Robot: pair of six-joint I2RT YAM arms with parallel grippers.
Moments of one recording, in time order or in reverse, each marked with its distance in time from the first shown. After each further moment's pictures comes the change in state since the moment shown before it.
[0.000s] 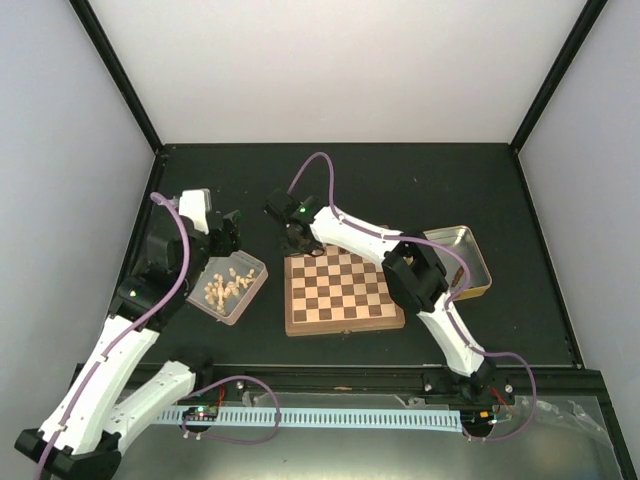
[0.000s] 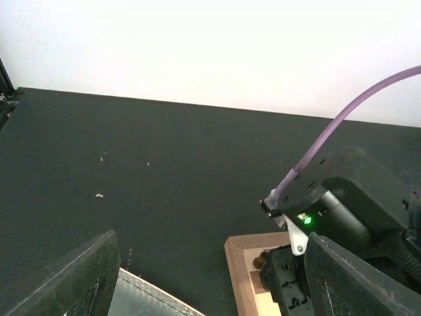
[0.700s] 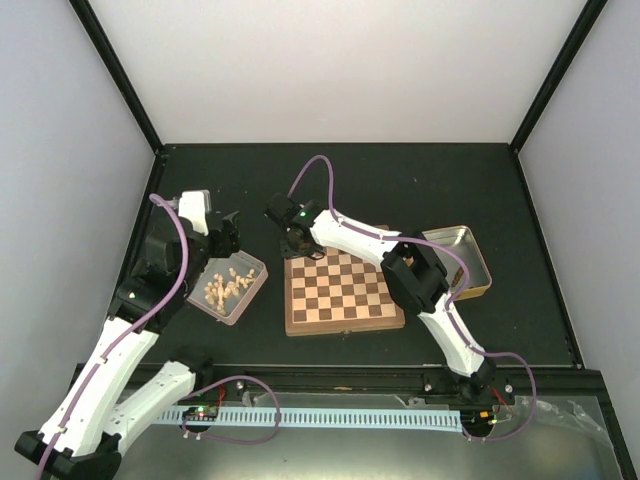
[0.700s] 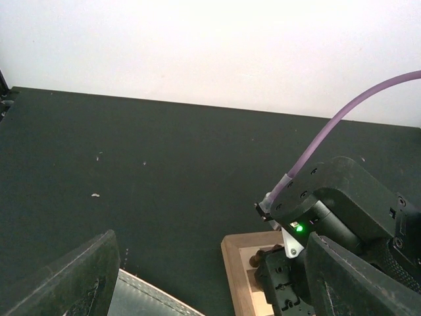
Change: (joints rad) left arm 0.003 -0.020 -0.008 0.000 0.019 -0.002; right arm 0.007 -0.009 -0.064 0.048 0.026 0.006
